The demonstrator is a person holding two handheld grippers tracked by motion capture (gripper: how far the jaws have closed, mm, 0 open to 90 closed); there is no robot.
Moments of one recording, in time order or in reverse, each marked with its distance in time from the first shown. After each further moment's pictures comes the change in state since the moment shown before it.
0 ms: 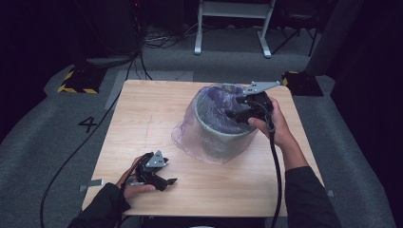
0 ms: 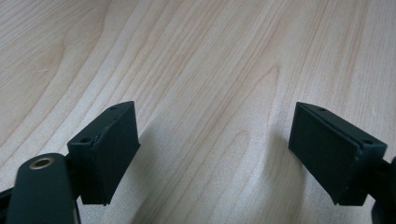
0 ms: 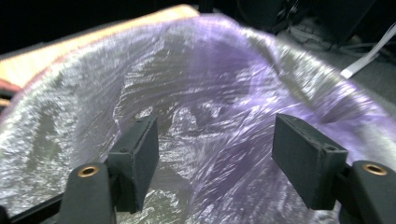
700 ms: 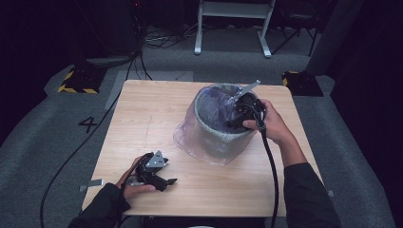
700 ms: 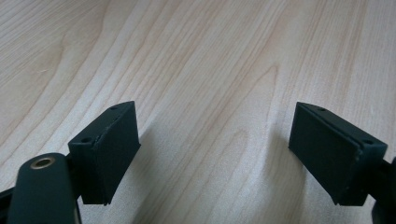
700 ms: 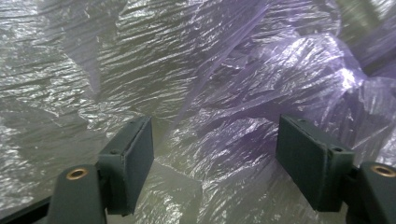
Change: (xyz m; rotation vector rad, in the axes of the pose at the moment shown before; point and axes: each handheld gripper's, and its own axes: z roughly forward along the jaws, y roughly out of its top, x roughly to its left) left arm -0.001 0.000 0.000 0.002 -0.005 0.004; right arm 0.000 -0.002 0.028 0.327 0.027 -0.021
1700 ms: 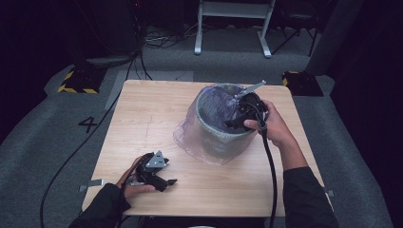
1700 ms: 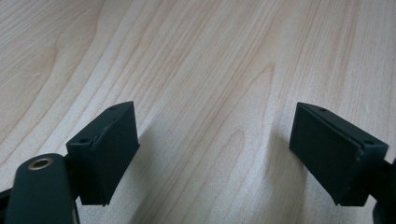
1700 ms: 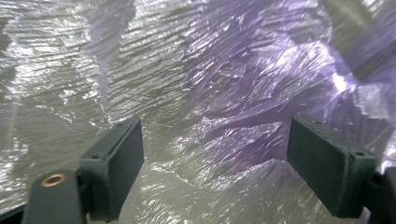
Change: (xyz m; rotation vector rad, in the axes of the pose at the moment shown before) left arm 0.001 0.000 0.001 -0.001 -0.014 0.011; right arm 0.000 -0.006 -0.005 -0.049 0.006 0.099
